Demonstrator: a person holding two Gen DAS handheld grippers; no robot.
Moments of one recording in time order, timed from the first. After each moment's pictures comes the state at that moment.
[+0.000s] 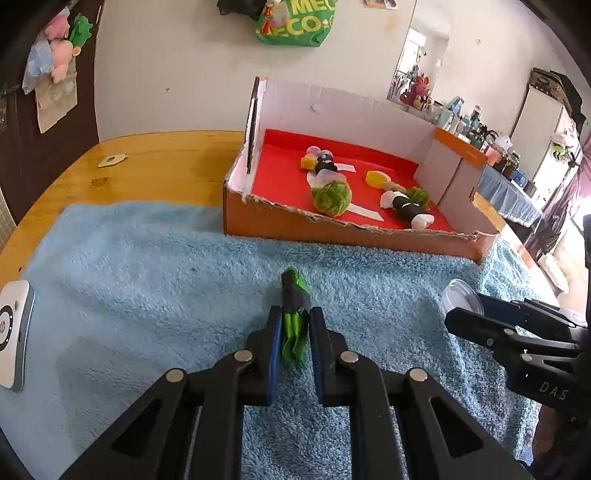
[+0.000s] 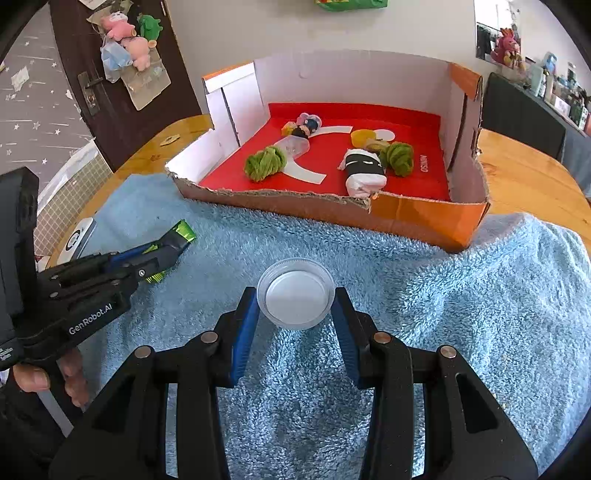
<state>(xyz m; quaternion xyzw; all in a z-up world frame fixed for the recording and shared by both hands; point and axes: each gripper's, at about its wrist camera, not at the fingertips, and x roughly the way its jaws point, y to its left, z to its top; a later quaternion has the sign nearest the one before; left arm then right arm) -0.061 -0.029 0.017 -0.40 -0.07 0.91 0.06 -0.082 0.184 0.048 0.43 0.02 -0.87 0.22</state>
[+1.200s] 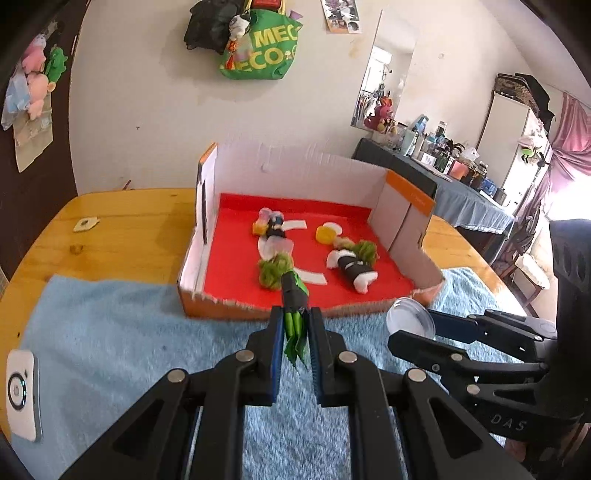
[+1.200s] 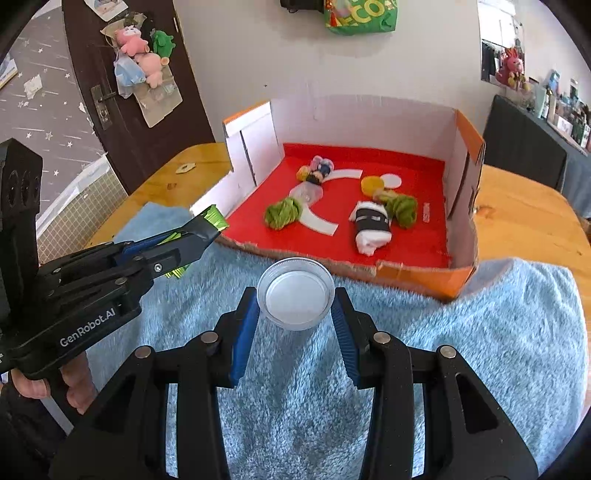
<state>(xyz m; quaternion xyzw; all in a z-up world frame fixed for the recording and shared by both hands) -0.076 -0.006 0.079 -0.35 -0.06 0.93 0.11 -0.085 0.178 0.088 0.40 0.01 -0.89 0.23</state>
